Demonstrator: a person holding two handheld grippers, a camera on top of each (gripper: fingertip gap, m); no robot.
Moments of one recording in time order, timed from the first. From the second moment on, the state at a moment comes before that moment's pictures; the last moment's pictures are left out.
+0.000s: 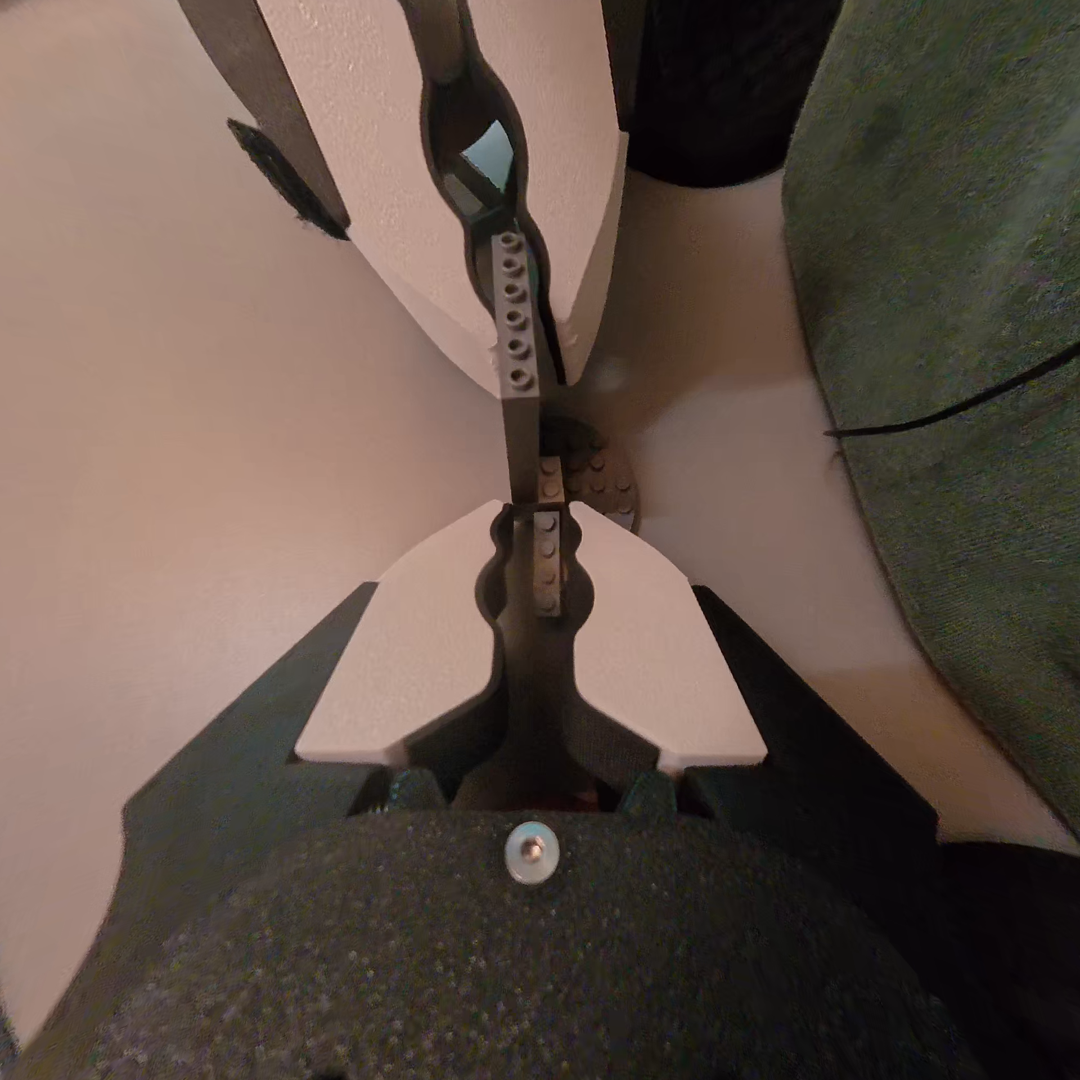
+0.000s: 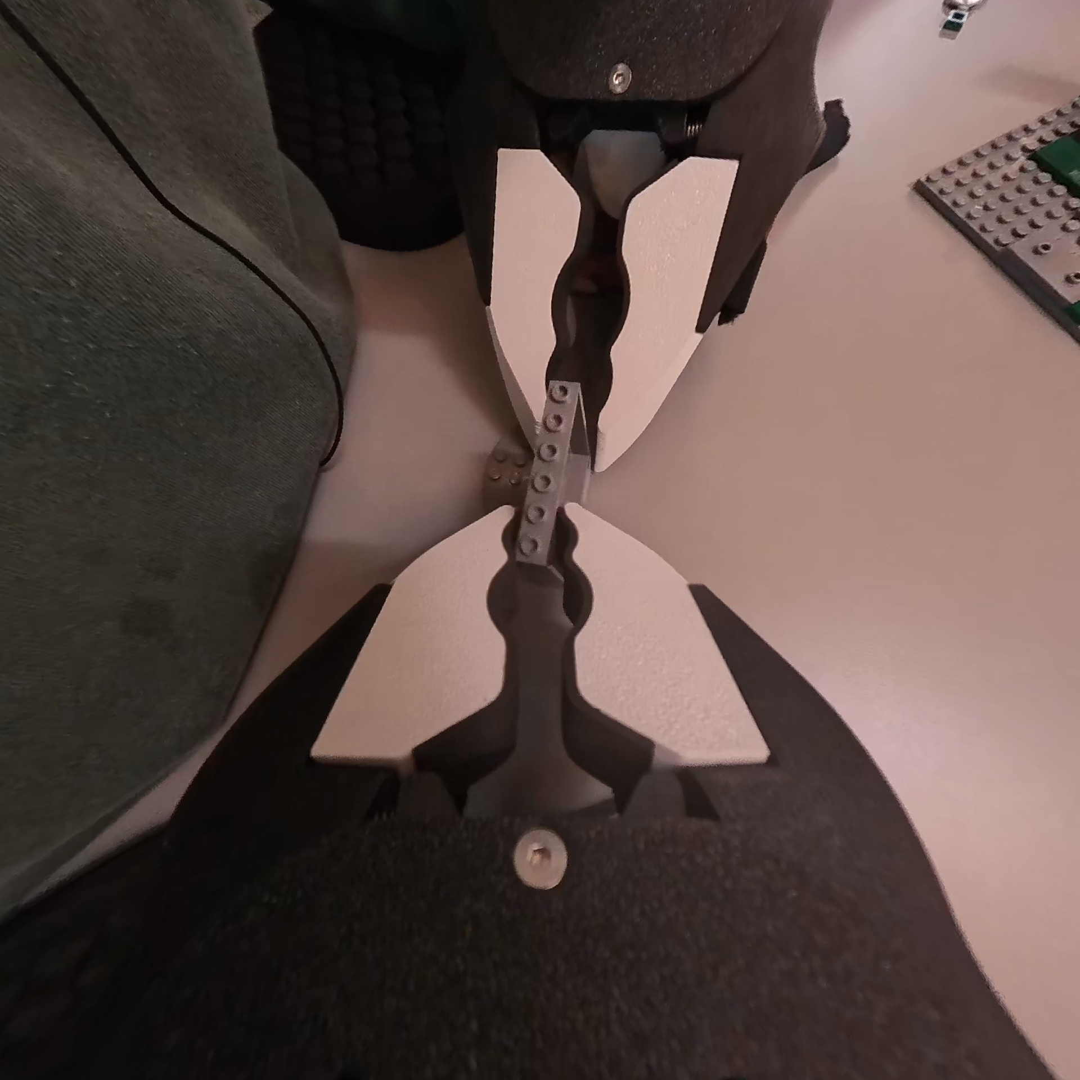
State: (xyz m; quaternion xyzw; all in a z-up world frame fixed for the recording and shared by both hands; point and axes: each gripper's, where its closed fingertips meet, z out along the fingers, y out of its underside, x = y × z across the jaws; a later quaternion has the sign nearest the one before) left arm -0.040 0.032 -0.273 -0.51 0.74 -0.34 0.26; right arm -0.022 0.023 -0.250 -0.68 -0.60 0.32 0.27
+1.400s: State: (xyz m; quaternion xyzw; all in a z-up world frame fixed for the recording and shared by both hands) left arm -0.046 0.027 -0.260 -0.55 0.70 -0.35 0.30; right arm -0.025 0.023 -0.242 -0.70 -0.60 0.29 0.28
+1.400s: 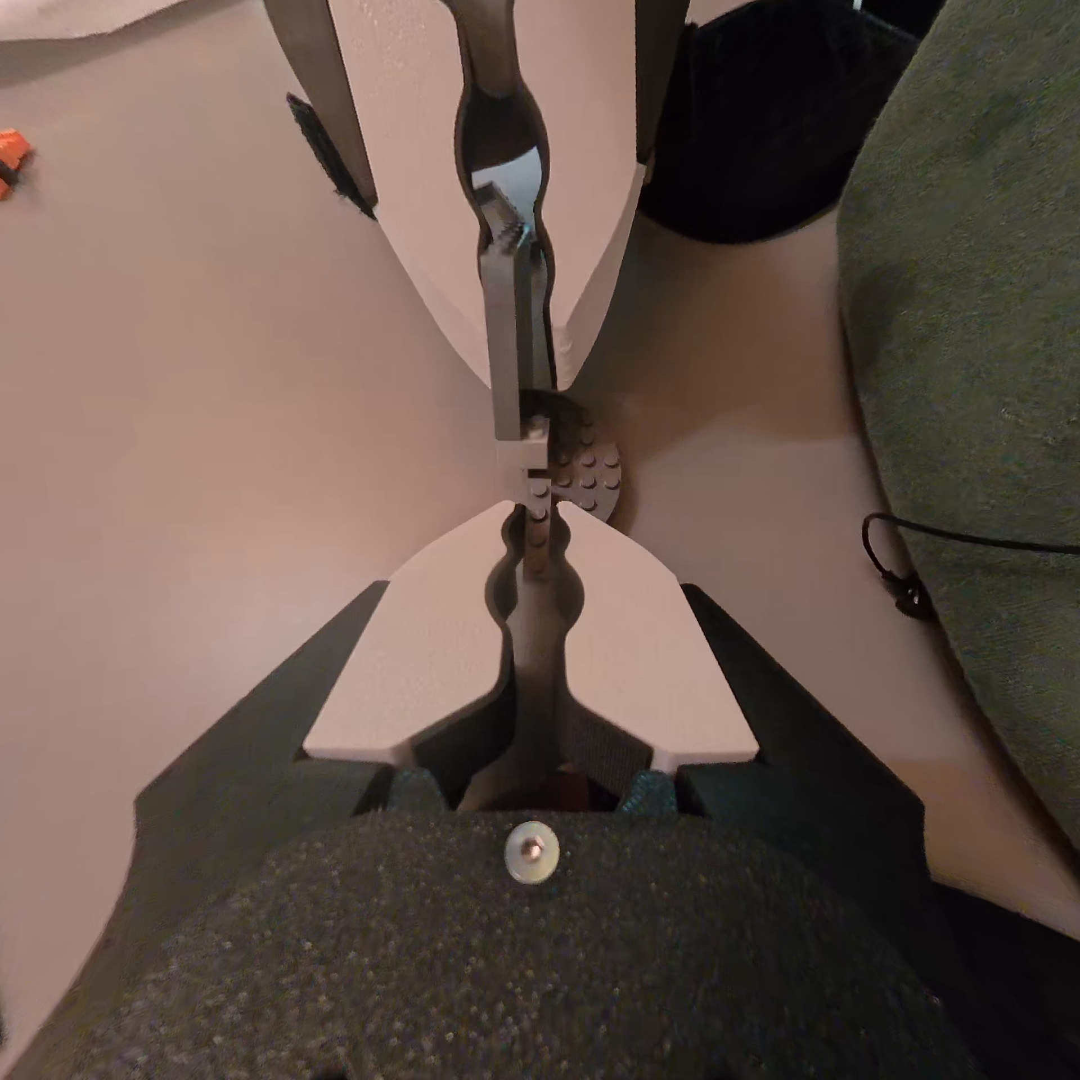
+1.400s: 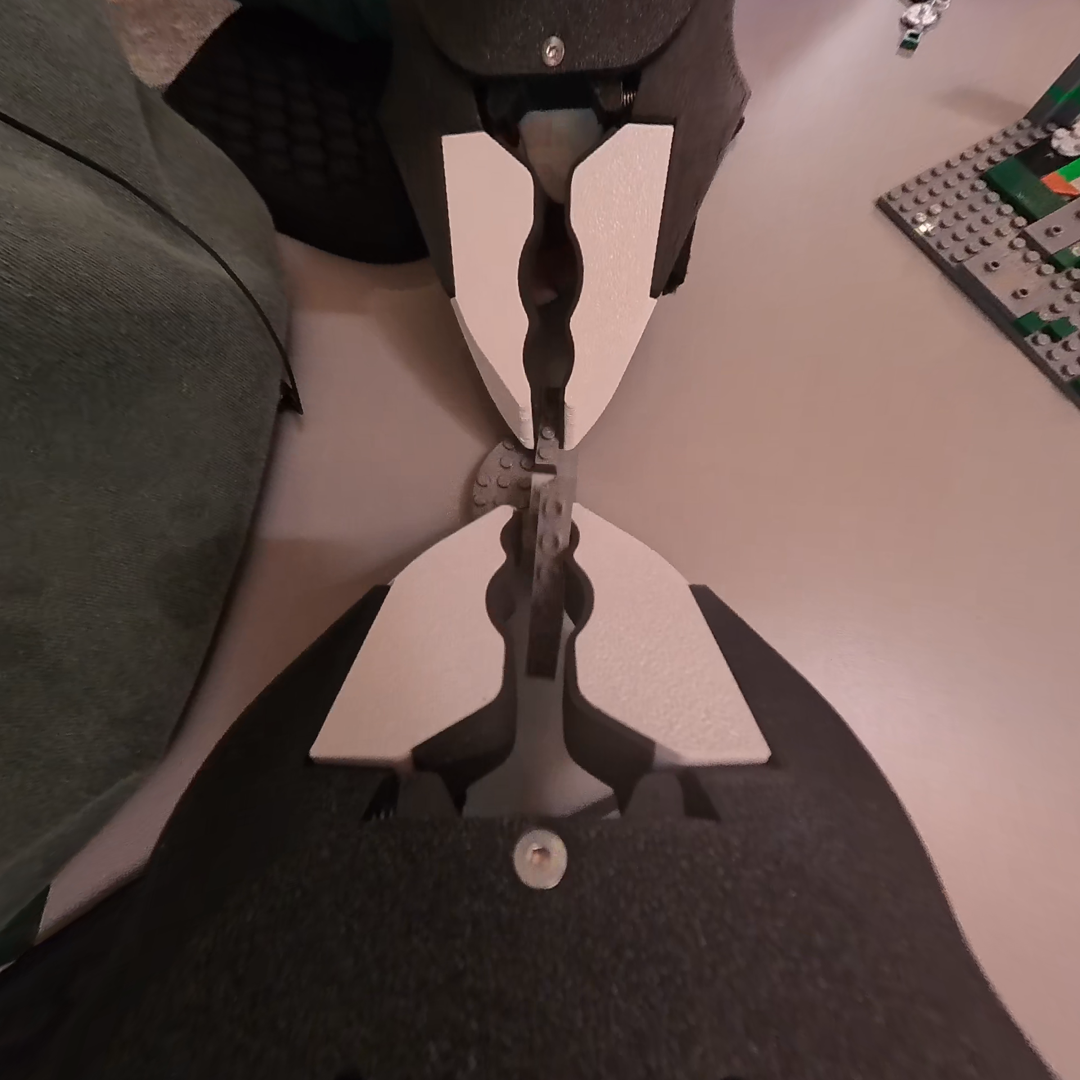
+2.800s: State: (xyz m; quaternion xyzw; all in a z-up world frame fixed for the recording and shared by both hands) left arm -0.056 0.021 -0.276 -0.57 0.71 -0.32 0.24; right arm -0.035 0.025 -0.256 -0.76 -0.61 0.17 0.13
